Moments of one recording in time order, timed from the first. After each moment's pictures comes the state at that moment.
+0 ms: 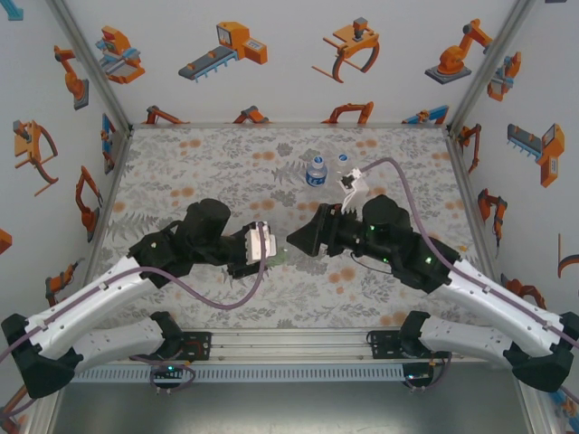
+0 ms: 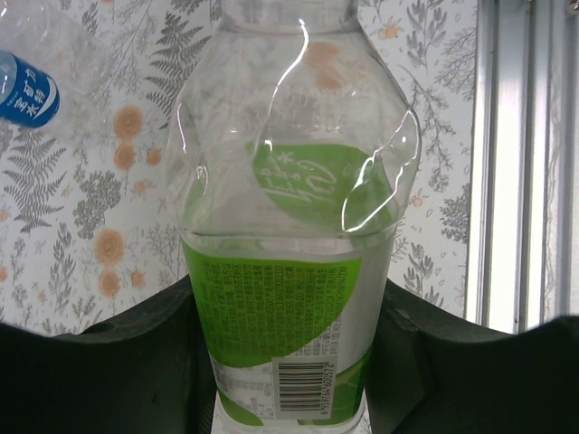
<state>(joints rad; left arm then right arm) -0.93 0.96 0.96 -0.62 0.36 0.58 0.97 0.92 1.02 -0.39 -0.06 0.66</state>
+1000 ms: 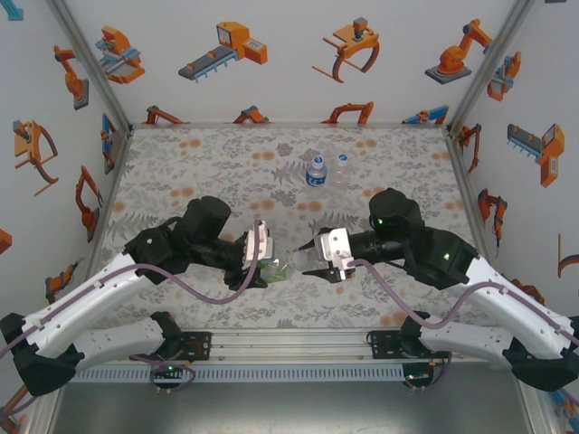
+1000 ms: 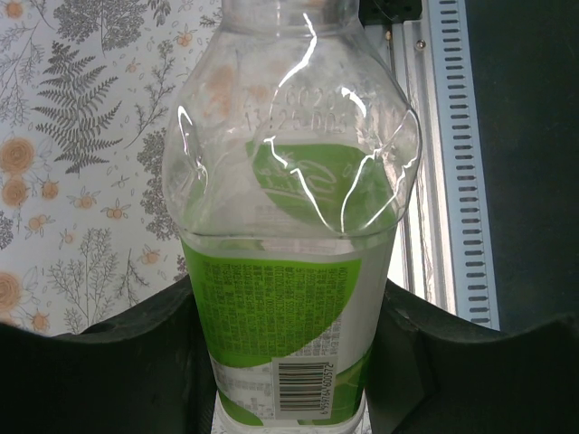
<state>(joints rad) -0.94 0.98 1.03 -0.76 0.55 0.51 0.97 0.93 1.16 -0.62 -0.64 -0.67</state>
